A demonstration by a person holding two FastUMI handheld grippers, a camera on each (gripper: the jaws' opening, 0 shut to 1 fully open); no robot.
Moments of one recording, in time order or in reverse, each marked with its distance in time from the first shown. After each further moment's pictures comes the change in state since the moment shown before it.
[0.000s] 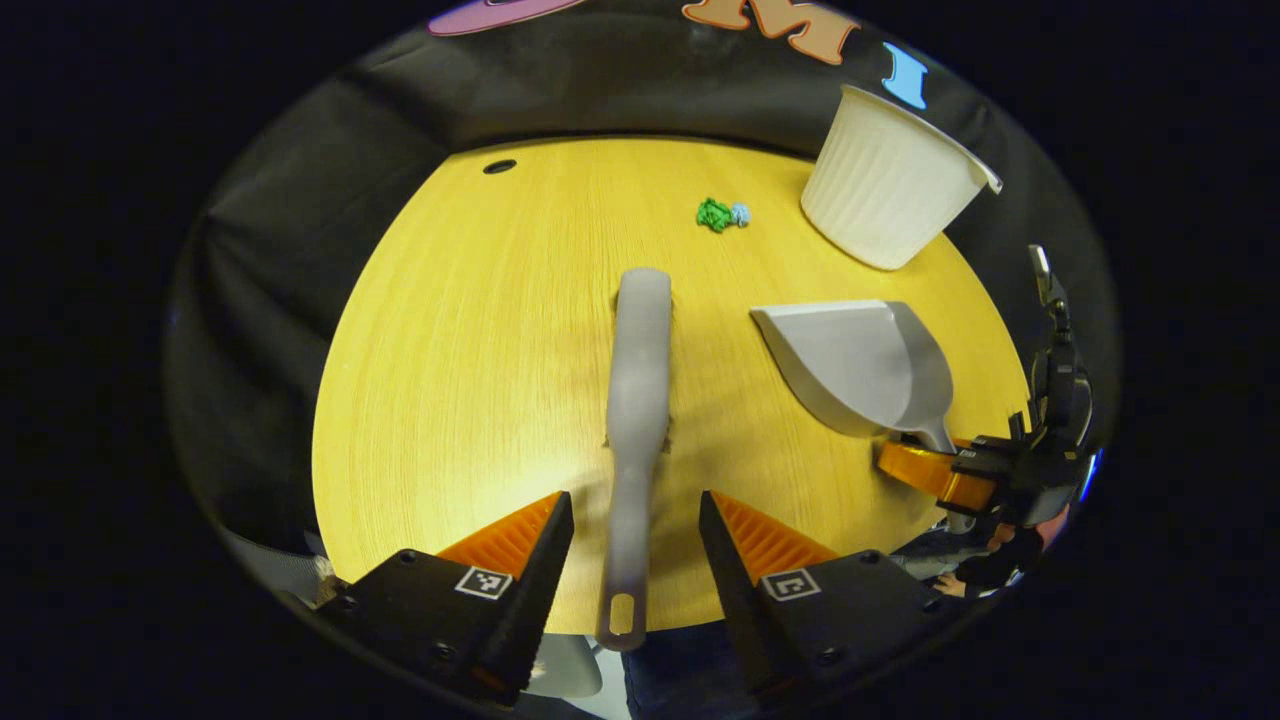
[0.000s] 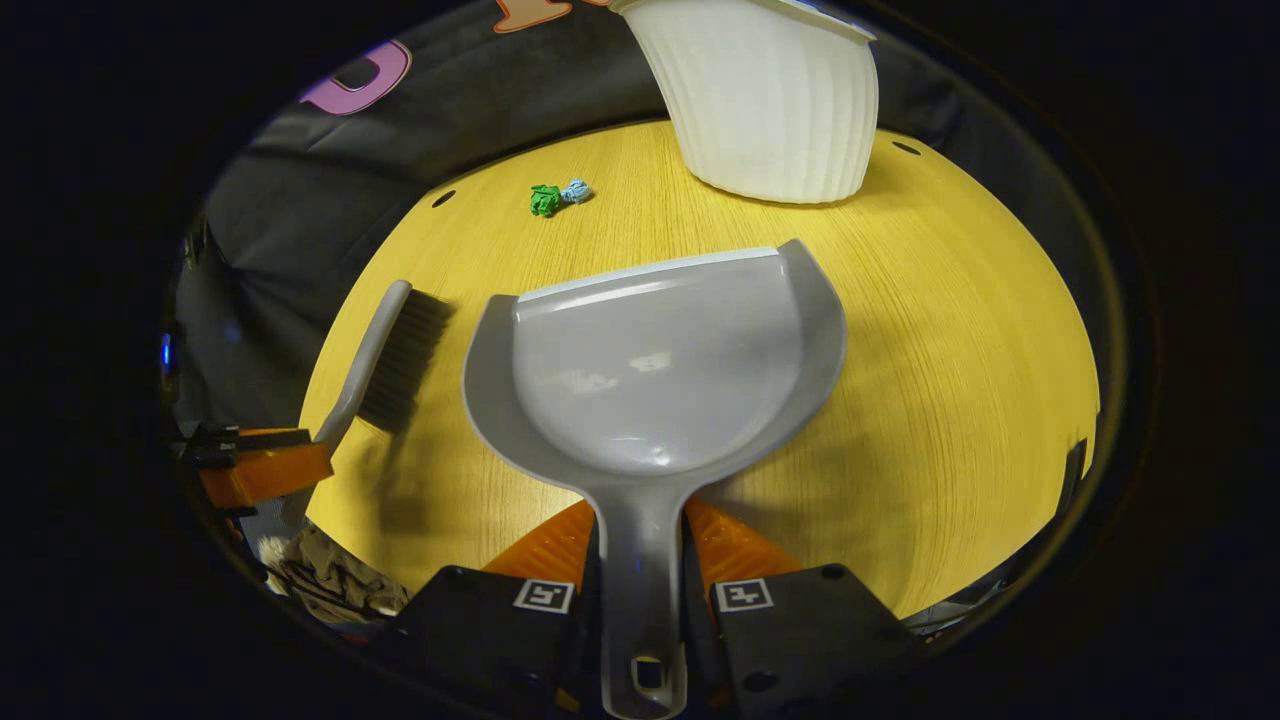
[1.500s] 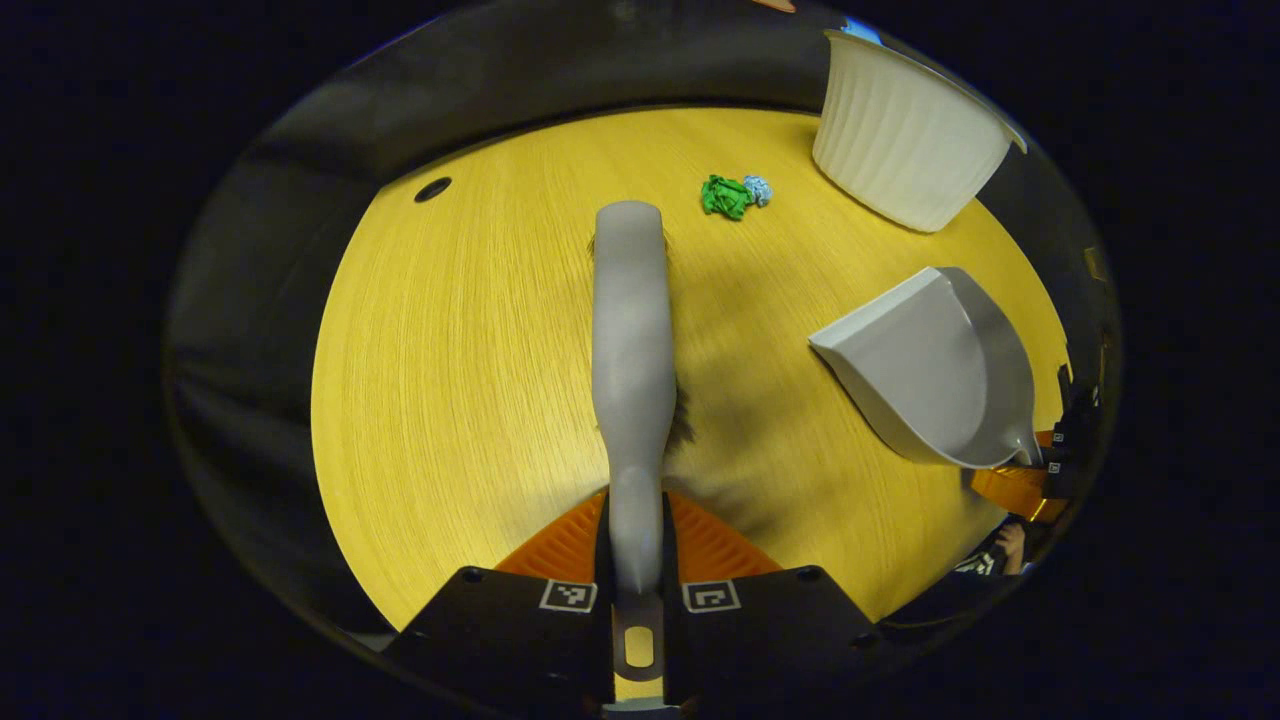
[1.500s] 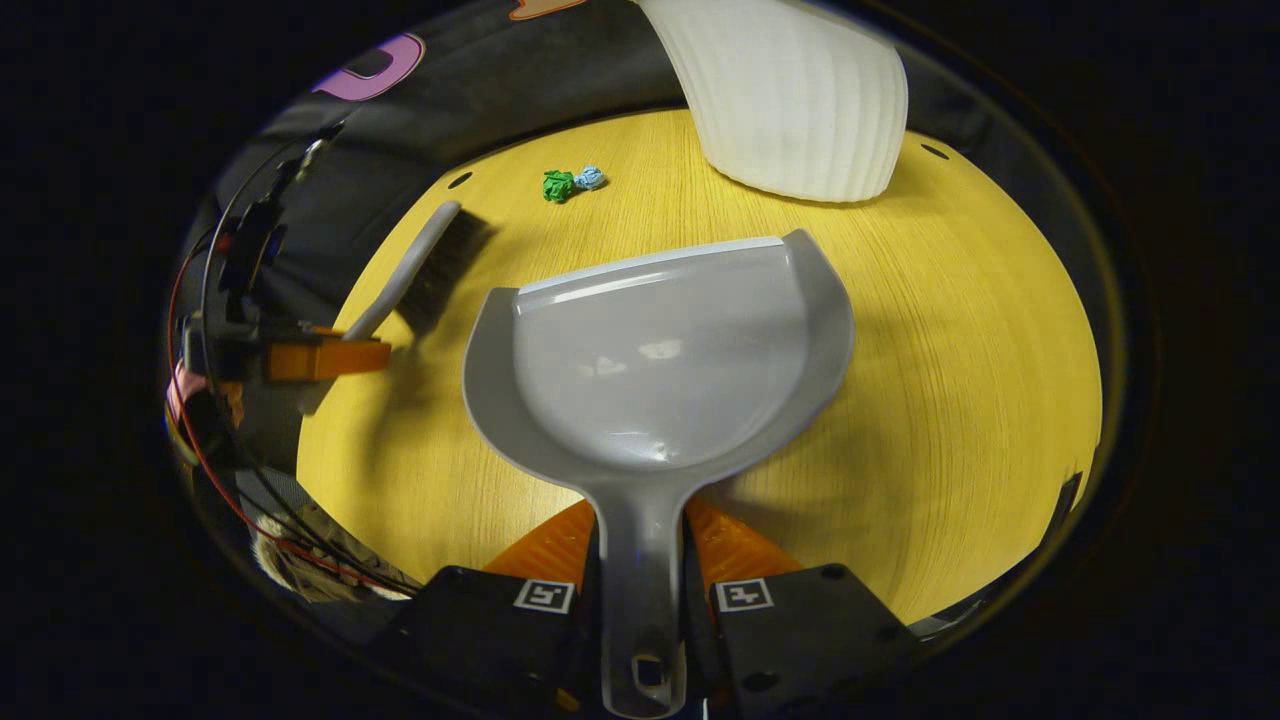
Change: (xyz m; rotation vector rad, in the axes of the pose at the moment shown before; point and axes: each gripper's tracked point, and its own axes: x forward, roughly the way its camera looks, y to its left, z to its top) left arm 0.073 0.036 0.092 0.269 0.038 0.032; right arm 0.002 -0.005 0.002 -0.061 0.049 0.038
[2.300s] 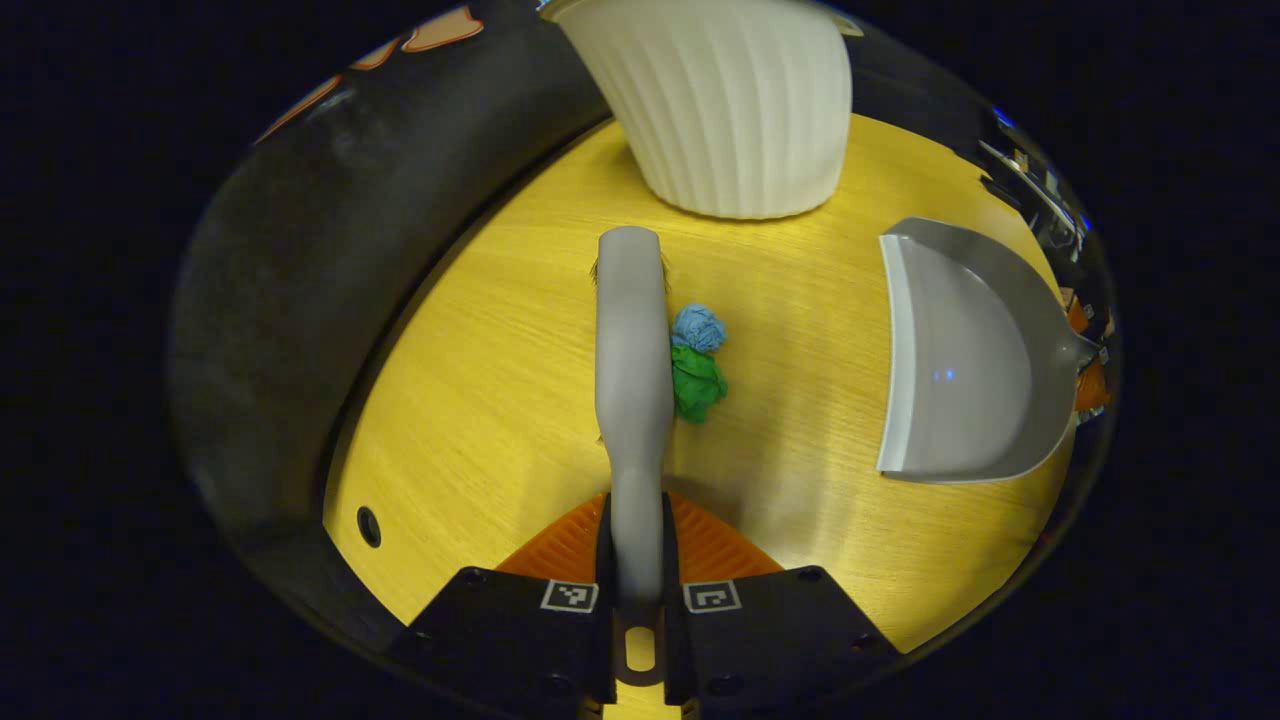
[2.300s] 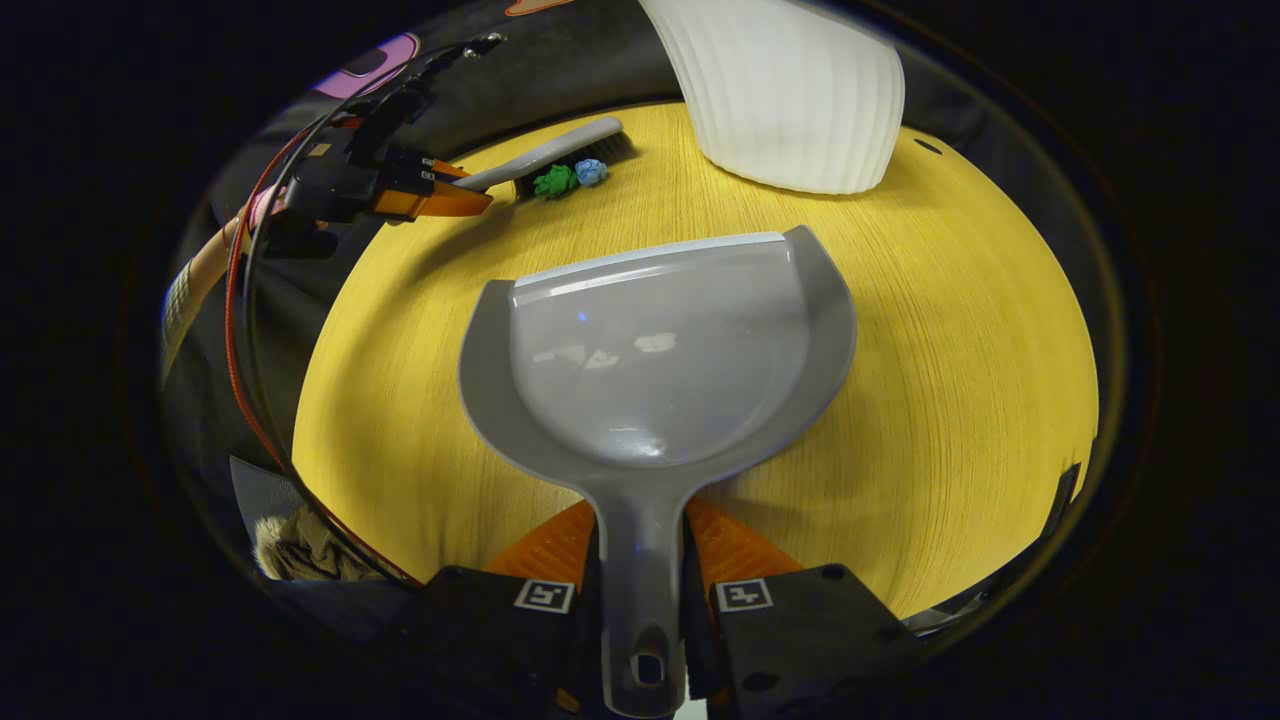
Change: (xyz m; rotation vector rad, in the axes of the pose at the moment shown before) left arm 0.059 -0.027 0.153 0.775 -0.124 -0.193; right arm 0.001 0.001 -0.004 0.015 0.015 -0.034
